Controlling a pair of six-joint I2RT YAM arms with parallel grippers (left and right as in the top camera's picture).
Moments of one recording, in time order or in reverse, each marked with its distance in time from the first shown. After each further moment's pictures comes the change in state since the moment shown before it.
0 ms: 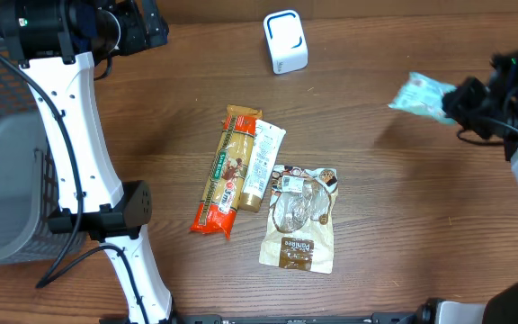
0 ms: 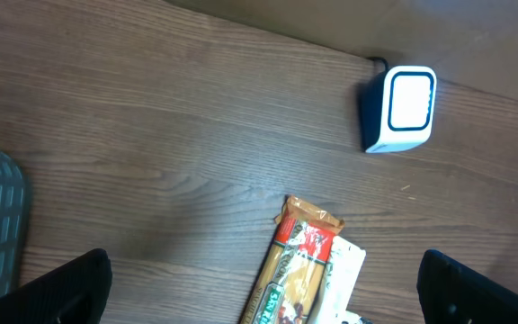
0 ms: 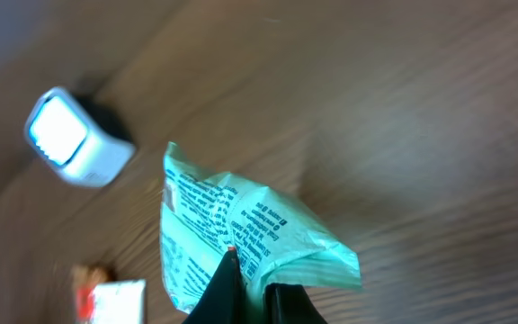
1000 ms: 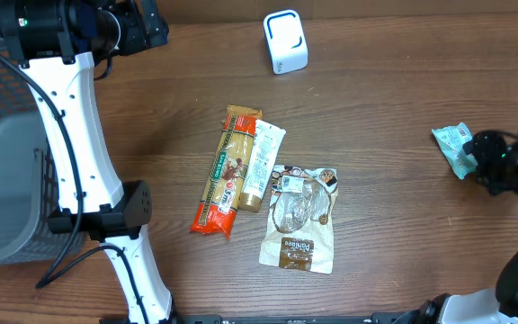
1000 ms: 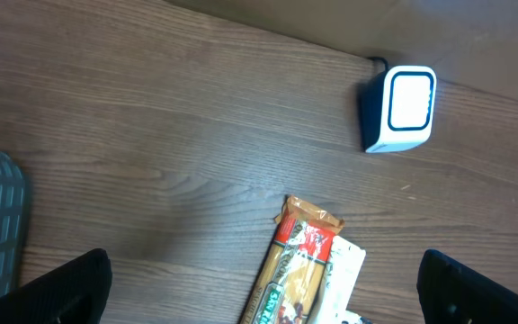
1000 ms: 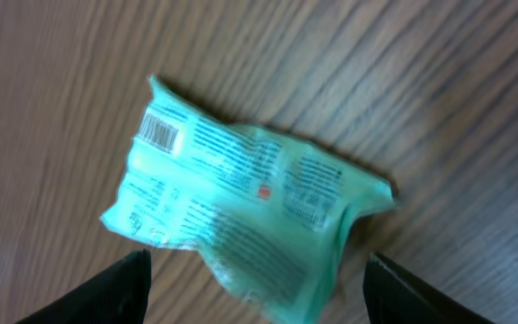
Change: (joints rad) left arm 0.000 0.000 0.000 0.000 0.000 0.000; right arm -0.261 0.171 -0.290 0.228 0.073 0.082
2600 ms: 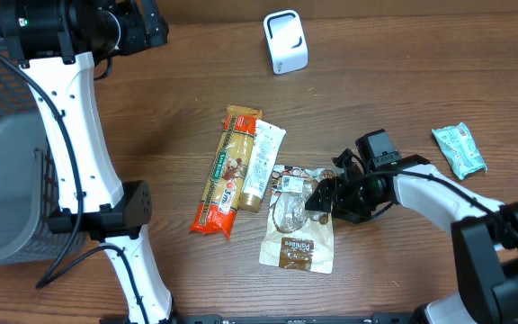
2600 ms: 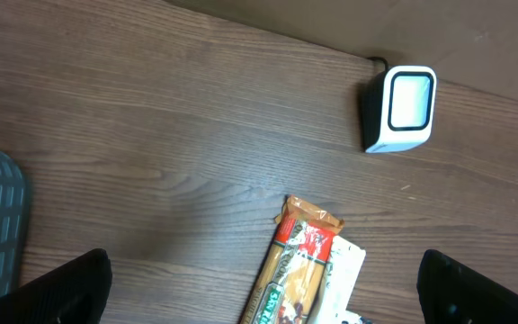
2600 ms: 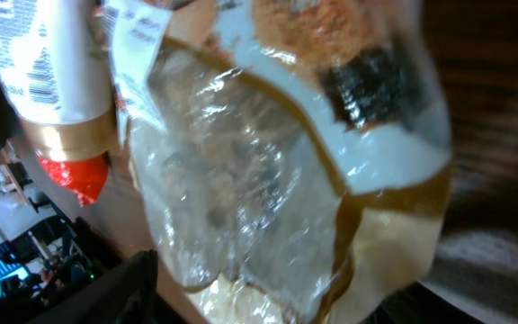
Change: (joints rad) left arm 0.000 0.000 0.000 0.000 0.000 0.000; right arm 0.814 0.019 -0.146 -0.103 -0.446 -0.154
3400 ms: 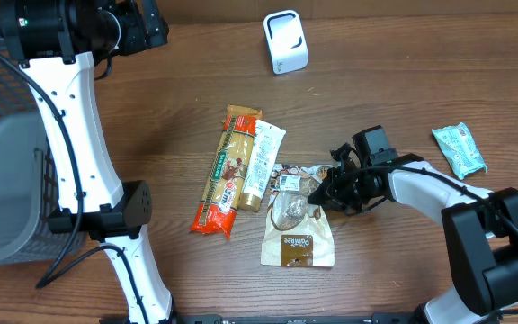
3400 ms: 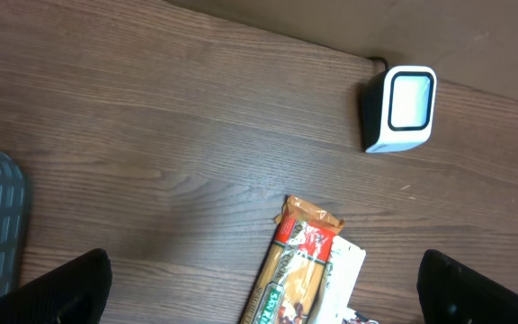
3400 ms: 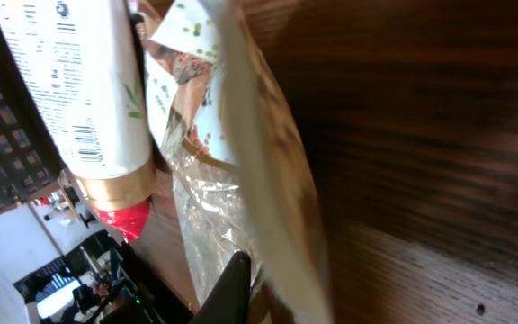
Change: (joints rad) left arm 0.000 0.000 0.000 0.000 0.000 0.000; right arm -0.001 0.061 0.013 0.144 -0.060 0.150
